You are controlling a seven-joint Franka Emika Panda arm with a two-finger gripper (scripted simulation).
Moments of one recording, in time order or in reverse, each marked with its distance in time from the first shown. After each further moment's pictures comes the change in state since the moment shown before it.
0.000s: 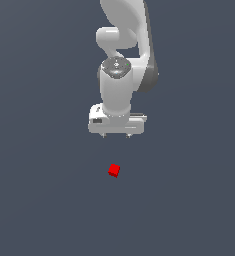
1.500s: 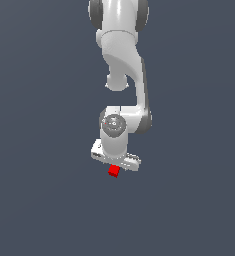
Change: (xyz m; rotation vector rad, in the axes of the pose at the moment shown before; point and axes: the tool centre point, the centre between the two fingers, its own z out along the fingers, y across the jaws) arm 0.071 0.004 0.130 0.005 0.005 0.295
